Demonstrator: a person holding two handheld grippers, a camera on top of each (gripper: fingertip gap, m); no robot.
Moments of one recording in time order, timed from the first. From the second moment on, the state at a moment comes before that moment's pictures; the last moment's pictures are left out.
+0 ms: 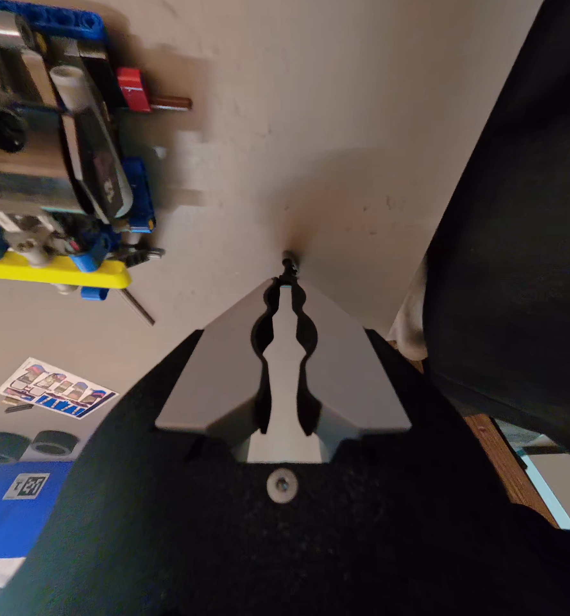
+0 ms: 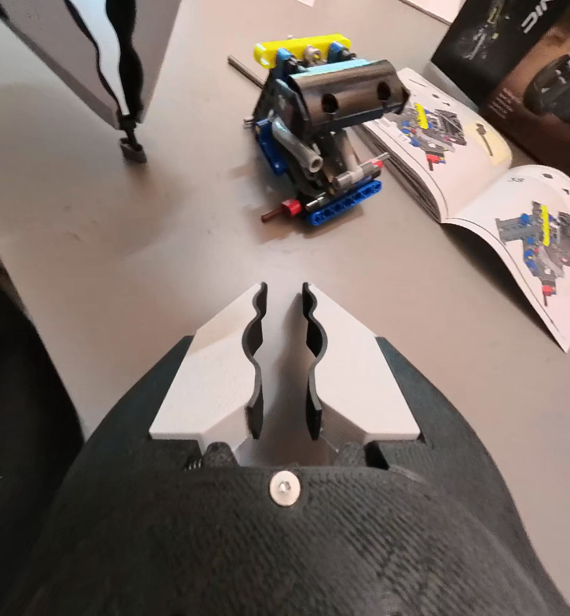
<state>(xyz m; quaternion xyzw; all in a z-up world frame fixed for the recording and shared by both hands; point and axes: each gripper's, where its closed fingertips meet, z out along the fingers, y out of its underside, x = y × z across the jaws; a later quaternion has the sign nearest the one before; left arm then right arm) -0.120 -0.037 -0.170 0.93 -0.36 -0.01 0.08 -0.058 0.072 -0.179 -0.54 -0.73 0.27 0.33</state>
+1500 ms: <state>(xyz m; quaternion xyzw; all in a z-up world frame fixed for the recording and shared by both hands) -0.116 -0.032 -0.172 0.91 -0.39 -0.06 0.14 -0.063 0.079 -0.181 -0.55 -0.72 0.28 0.31</state>
